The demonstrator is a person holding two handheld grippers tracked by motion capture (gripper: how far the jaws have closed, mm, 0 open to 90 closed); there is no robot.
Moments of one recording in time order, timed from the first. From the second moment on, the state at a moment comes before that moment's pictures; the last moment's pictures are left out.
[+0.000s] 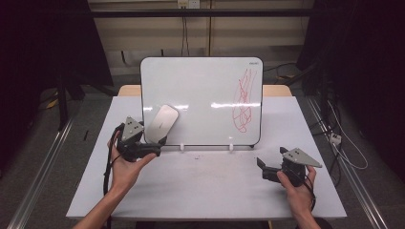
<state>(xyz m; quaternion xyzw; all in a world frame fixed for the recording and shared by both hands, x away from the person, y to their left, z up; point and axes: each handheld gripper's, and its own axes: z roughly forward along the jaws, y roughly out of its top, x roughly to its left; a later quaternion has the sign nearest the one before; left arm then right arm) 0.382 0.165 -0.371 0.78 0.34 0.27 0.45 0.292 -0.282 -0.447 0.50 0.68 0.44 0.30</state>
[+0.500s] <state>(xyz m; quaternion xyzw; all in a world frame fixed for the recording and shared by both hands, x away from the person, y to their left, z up) 0.407 0.142 -0.369 0.80 0.33 0.30 0.41 0.292 -0.283 -0.447 0.50 0.68 0.44 0.30</state>
